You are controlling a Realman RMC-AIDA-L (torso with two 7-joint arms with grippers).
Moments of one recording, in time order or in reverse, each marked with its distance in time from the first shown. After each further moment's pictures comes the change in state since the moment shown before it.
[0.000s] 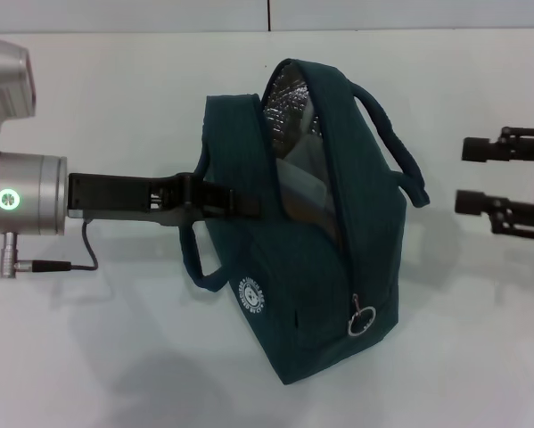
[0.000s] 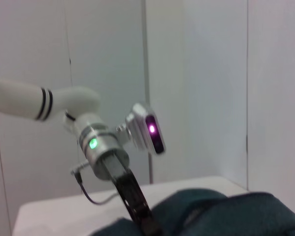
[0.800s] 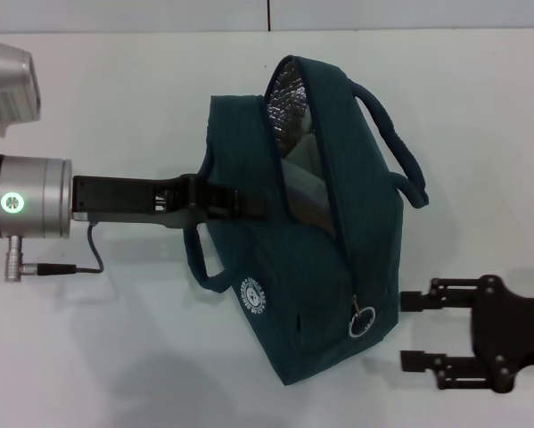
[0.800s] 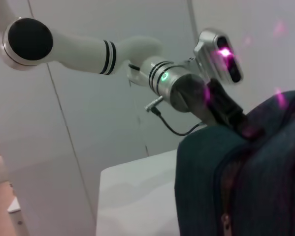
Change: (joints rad) left arm 0.004 -0.010 0.000 -0.002 -0.010 0.004 -0.002; right arm 0.050 0.012 -0.081 0.459 -0.157 0.018 -0.288
